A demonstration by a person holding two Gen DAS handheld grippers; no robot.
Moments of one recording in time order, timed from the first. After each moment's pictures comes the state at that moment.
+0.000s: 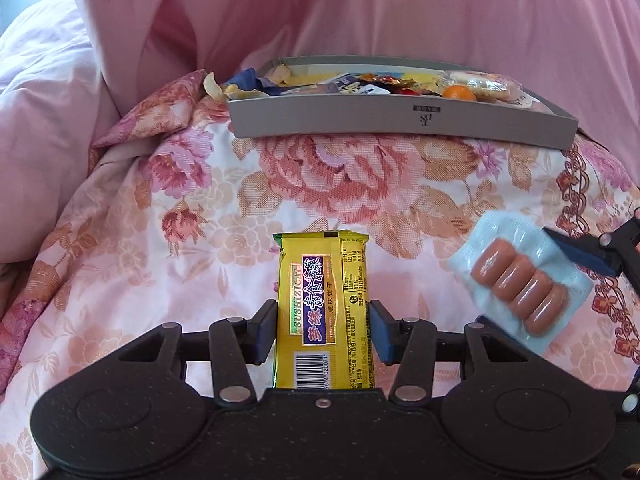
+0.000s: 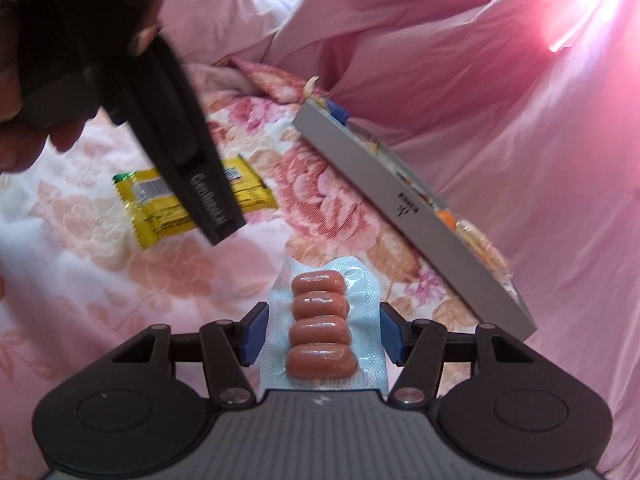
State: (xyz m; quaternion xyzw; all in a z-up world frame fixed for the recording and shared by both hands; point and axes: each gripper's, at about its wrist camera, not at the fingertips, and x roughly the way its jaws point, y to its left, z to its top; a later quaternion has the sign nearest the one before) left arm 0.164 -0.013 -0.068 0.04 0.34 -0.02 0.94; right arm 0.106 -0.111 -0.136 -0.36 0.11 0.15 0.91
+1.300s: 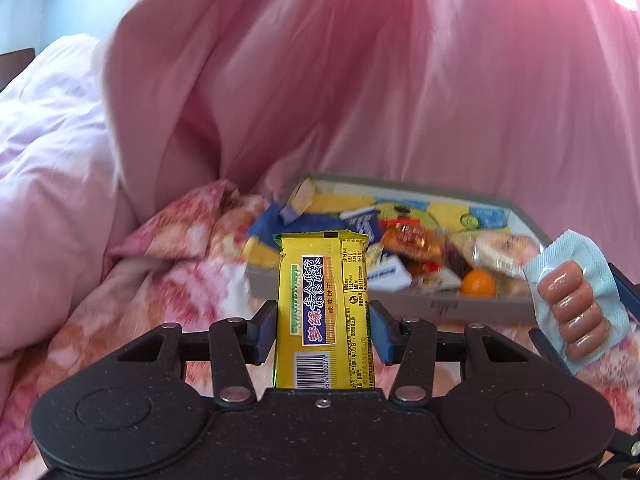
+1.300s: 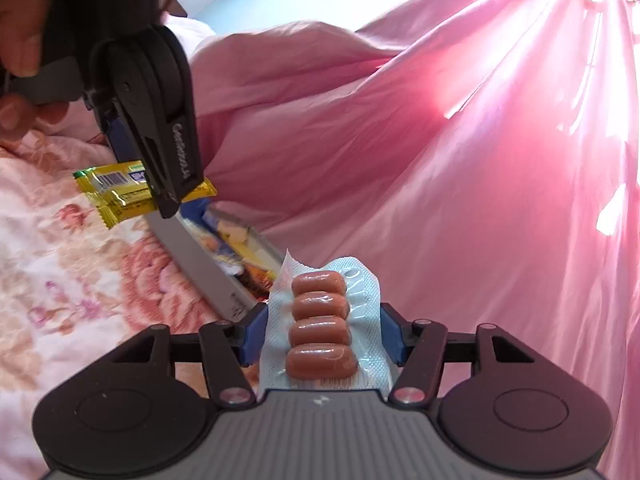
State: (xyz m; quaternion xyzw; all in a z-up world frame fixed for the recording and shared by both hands) left arm 0.223 -0.013 0.023 -0.03 0.24 0.01 0.97; right arm 0.149 -0.140 -0.083 -0.34 -0.06 0.06 0.94
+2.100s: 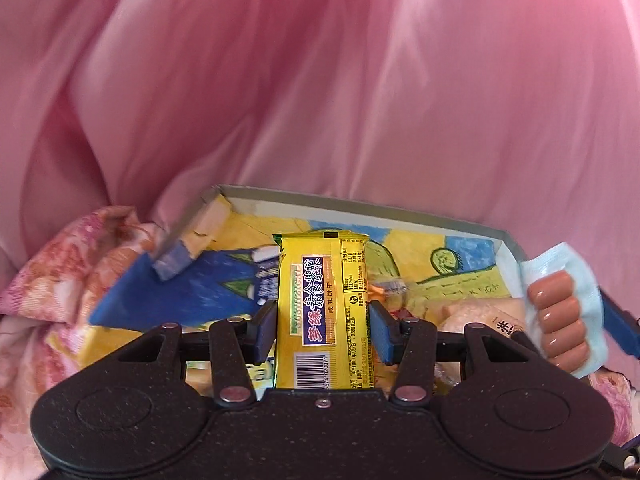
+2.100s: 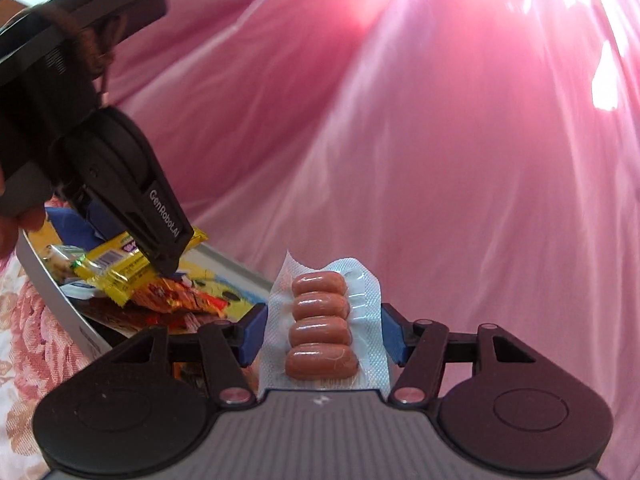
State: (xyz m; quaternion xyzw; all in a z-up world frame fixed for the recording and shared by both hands) left arm 0.364 -0.072 0.020 -0.04 0.28 -0.02 0.96; right arm 0.279 -0.198 -0.050 -0.18 0.00 0.06 0.98
